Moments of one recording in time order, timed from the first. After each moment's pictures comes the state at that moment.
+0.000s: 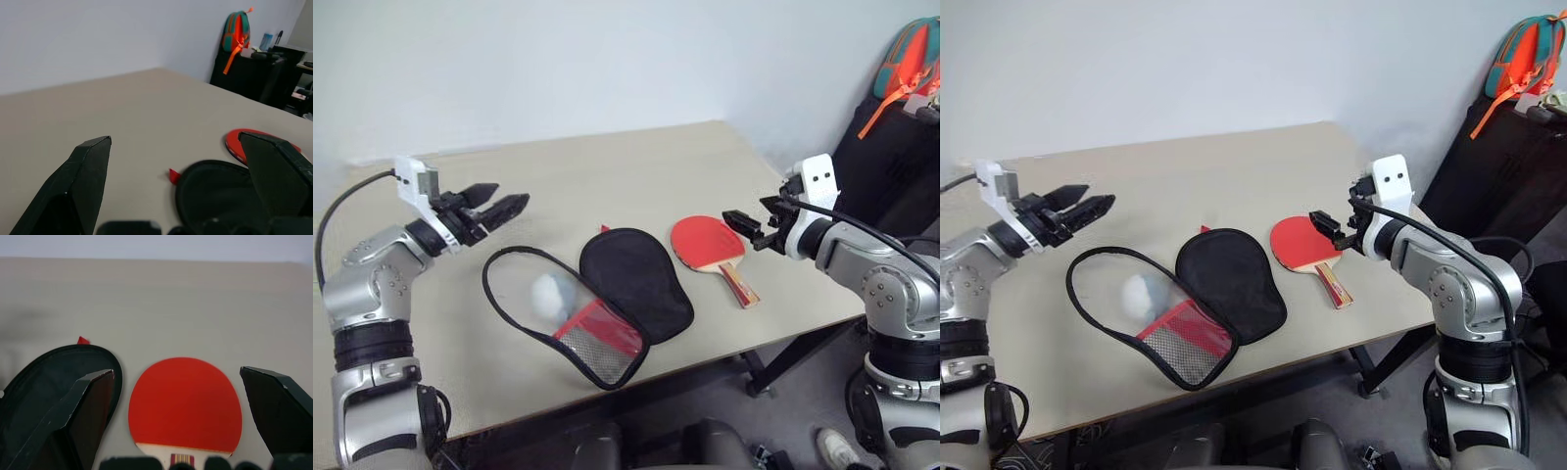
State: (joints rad) left arm -0.53 0.71 0.33 0.36 -0.53 0.52 -0.92; right arm -0.56 -0.48 -0.13 -0.35 0.53 1.13 0.30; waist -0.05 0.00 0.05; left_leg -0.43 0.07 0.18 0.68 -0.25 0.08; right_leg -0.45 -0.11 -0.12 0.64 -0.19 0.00
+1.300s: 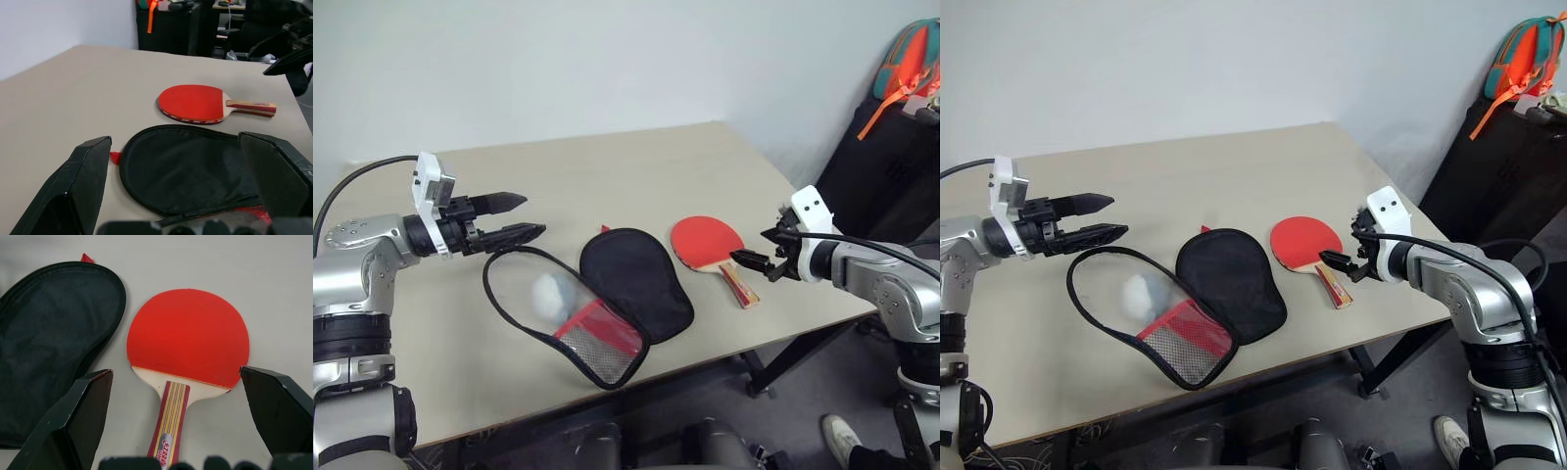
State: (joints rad) left arm -0.55 0.86 0.20 0.30 -0.50 0.46 -1.28; right arm -0.50 -0.67 0.02 -0.25 0.49 1.10 0.51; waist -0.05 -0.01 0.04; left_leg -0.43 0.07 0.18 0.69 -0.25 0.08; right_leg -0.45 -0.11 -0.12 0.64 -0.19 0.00
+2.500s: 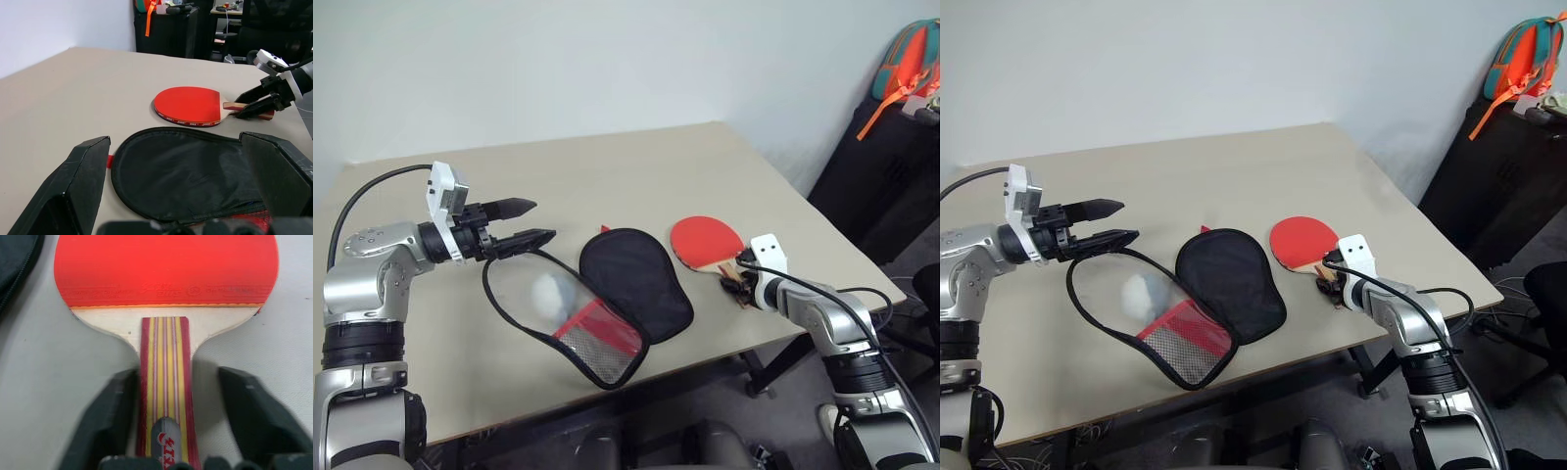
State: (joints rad) left arm -0.52 0.82 0.20 0.28 -0.51 0.45 -1.25; right arm -0.42 -0.40 0.07 0.00 0.27 0.97 0.31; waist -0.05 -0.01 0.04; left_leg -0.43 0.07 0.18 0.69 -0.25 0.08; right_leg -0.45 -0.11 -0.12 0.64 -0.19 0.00
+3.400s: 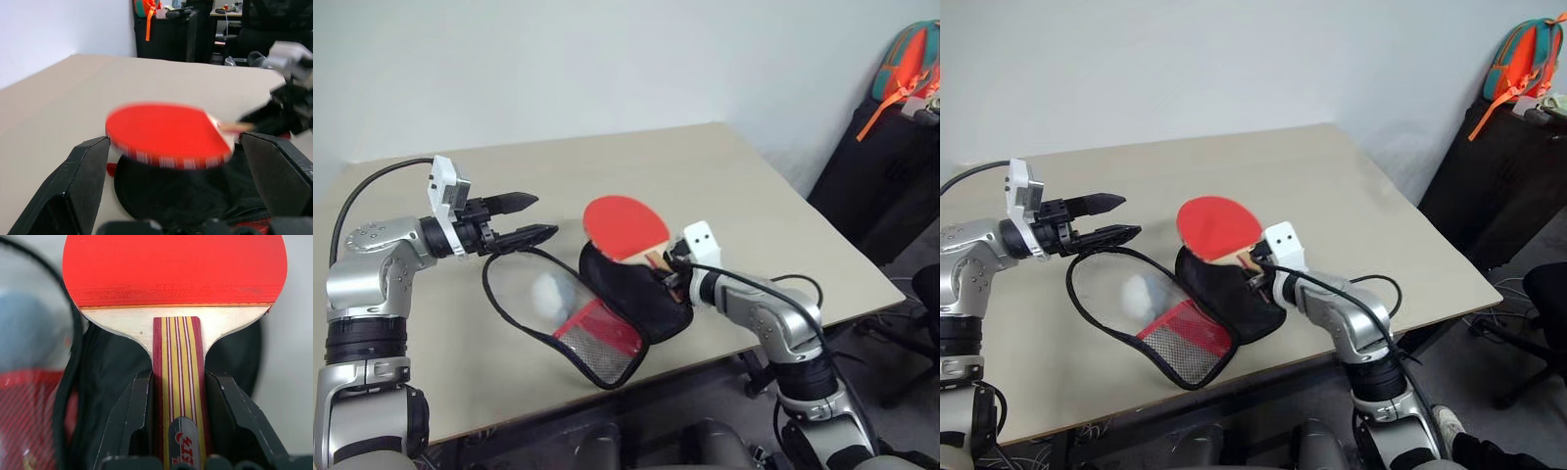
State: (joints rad) left arm -0.55 0.82 0.19 0.29 -0.50 0.44 -1.24; right arm -0.45 -0.09 0.22 -0.24 0.32 1.13 0.26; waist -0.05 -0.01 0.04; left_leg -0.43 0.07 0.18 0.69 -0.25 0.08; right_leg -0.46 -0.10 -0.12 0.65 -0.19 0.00
